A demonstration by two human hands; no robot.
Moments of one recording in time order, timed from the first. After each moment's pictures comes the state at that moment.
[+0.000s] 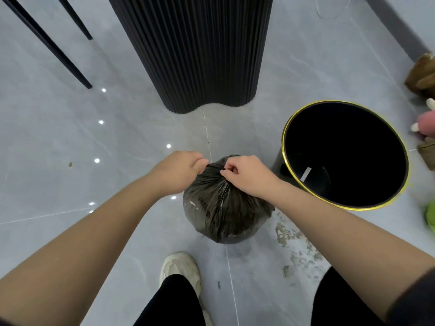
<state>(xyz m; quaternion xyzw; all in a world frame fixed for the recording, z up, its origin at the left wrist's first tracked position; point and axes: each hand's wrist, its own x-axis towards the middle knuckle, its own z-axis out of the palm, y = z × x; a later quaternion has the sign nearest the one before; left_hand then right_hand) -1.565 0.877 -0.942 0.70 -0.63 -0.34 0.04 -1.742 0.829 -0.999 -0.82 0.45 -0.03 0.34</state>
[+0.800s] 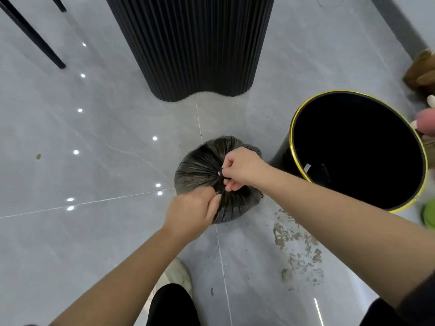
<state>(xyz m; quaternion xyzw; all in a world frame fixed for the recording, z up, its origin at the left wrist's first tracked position) -1.593 0.936 -1.071 0.67 -0.72 -0.12 0.14 -1.714 0.813 -1.018 -0.63 0.57 0.08 0.52</state>
